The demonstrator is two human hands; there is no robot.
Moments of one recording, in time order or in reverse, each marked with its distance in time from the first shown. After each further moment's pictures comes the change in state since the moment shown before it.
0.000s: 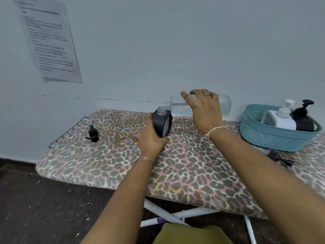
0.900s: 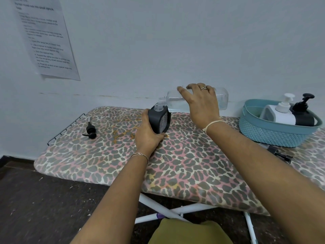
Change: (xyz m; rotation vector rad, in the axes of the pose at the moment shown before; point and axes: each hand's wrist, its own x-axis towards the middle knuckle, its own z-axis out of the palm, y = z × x) left_hand 0.005 -0.005 0.002 -0.015 -0.008 0.003; right_hand 0.002 0.003 -0.001 0.001 -0.004 -0.026
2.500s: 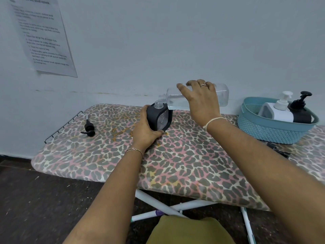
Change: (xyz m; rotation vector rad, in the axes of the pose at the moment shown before) left_hand 0.011 -0.014 -0.007 -0.110 -0.100 0.065; right_hand 0.000 -0.003 -0.003 -0.050 -0.004 -0.015
